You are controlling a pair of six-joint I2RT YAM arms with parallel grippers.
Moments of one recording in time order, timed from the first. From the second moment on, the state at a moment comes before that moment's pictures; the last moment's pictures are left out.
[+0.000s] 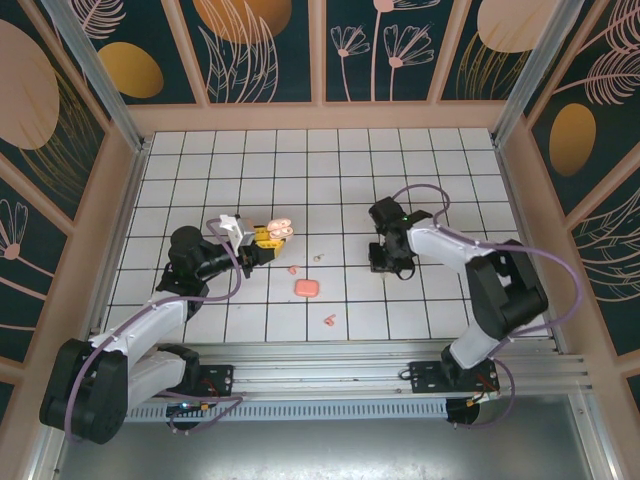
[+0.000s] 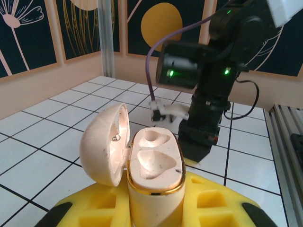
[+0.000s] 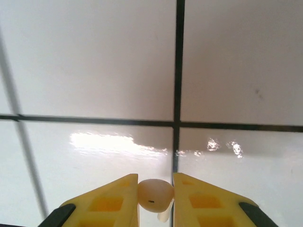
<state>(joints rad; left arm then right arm) -0.31 1.08 0.39 0.63 0.88 -0.01 0.52 1.59 0.97 -0.71 -0.07 0.49</state>
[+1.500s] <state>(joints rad) -0.31 1.08 0.36 0.79 0.82 -0.03 0.91 1.39 1.09 0.08 -0.07 0.43</state>
